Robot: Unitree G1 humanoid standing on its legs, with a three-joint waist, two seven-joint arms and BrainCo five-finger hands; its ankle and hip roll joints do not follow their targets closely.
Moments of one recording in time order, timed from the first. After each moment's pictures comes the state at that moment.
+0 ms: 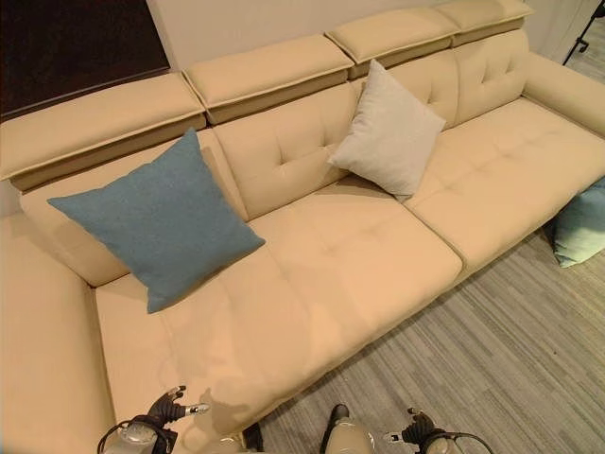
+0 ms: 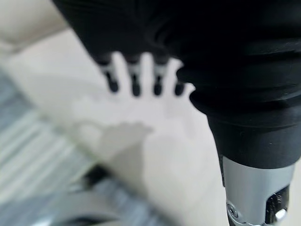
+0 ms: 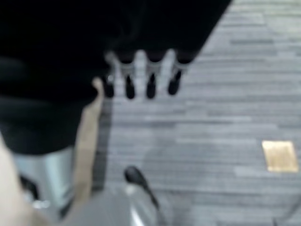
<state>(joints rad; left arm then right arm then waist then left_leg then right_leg) -0.01 0.28 -0.21 1.16 -0.05 -0.10 0.02 -0.06 -0.37 0.28 1.20 -0.20 -0.04 -0.06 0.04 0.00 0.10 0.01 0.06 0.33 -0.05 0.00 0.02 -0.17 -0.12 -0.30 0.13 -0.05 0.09</state>
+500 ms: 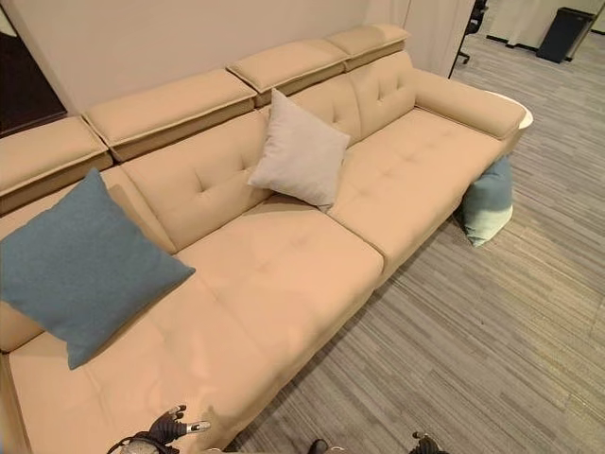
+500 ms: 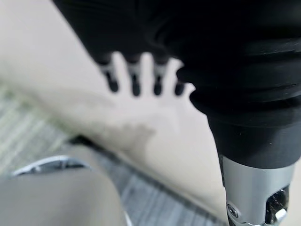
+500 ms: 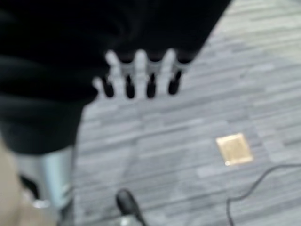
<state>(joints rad) -0.01 0.25 -0.19 1.19 -0.05 -0.09 0.03 0.03 -0.36 0.28 1.21 -0.18 -0.03 -0.08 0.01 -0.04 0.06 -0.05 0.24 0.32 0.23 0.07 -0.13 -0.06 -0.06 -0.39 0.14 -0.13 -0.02</state>
